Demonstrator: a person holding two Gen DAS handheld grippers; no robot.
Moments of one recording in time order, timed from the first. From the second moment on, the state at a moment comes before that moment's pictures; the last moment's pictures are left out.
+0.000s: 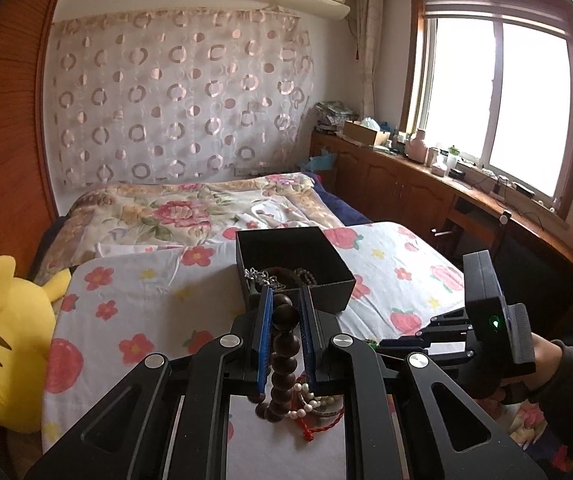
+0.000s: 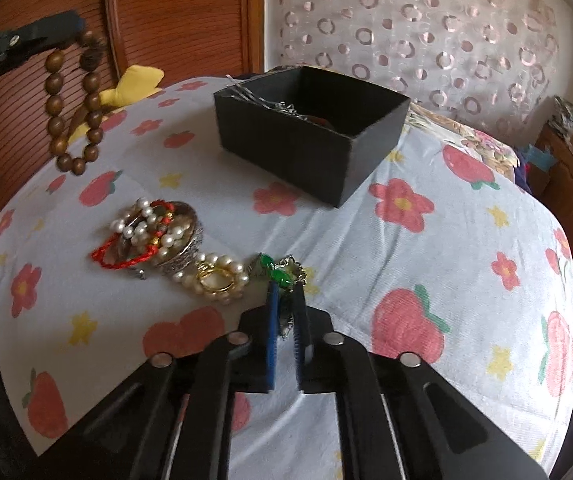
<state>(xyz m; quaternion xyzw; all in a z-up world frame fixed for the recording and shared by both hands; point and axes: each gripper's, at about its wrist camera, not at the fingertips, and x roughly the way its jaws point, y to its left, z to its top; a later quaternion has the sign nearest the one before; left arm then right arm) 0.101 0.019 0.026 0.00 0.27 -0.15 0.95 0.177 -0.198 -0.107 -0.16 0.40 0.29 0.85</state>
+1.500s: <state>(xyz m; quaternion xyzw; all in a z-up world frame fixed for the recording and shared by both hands) 0.177 0.001 0.062 0.03 0.26 -0.12 0.96 0.272 -0.170 -0.012 -0.12 0.33 0.26 0.90</state>
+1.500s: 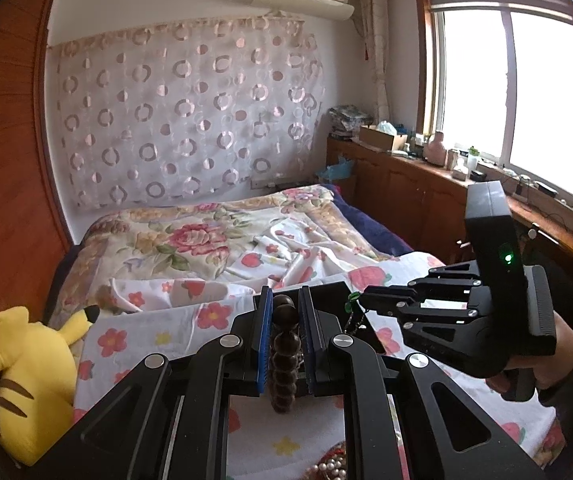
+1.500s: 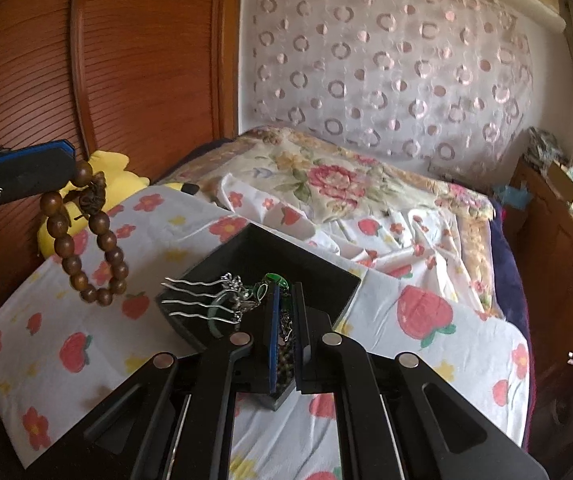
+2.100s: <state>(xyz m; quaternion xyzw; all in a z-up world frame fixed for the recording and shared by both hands) 0.228 -0.029 0.043 0.04 0.29 -0.12 0.95 0.270 -0.177 -0.032 -0.10 0.35 0.27 0.89</state>
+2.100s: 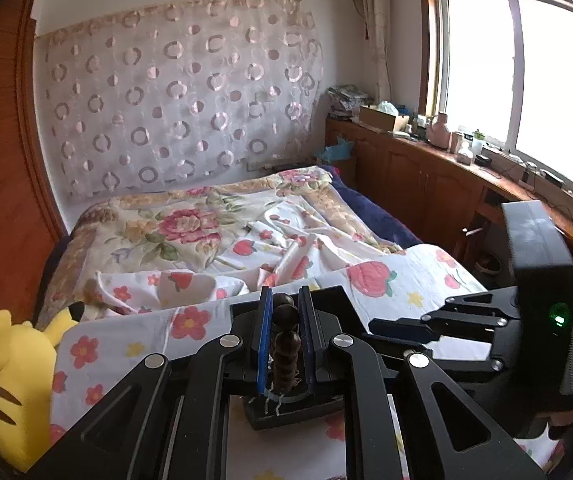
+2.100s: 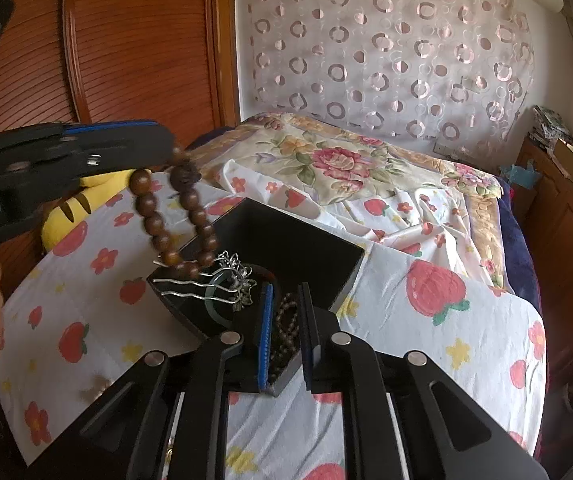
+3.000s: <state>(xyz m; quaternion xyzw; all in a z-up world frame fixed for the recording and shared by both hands) 0.159 0.012 -0.021 0.02 0.32 -0.11 0.94 0.187 -0.195 -0.059 -0.11 0.35 0.32 0.87</state>
